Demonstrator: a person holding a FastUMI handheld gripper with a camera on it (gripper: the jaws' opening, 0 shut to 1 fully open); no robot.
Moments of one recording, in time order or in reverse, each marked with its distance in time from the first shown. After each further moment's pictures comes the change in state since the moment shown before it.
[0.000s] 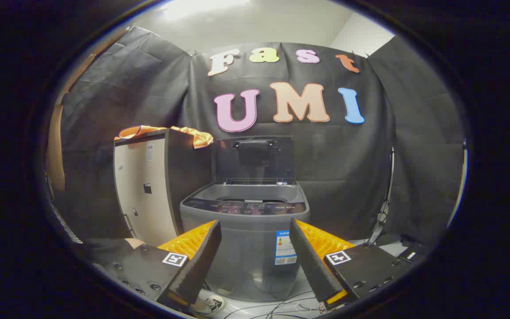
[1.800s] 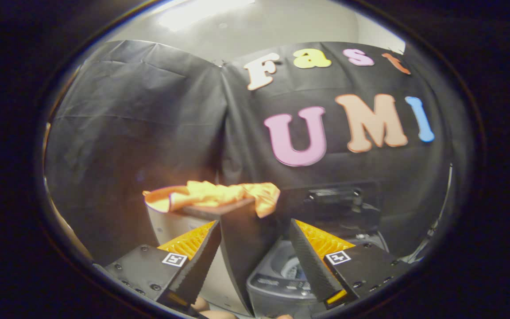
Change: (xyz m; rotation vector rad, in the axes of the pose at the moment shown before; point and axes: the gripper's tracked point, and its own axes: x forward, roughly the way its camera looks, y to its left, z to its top) arm 0.172 0.207 0.210 0.070 -0.082 0.382
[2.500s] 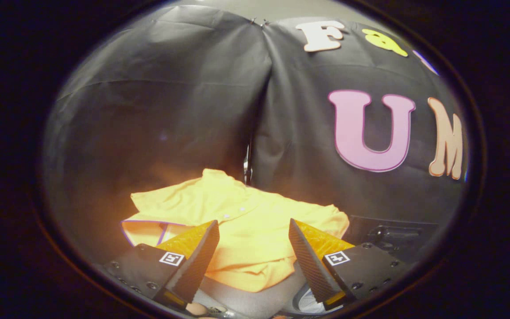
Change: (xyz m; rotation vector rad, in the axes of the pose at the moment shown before) arm 0.196 0.073 -0.021 -0.151 0.348 0.121
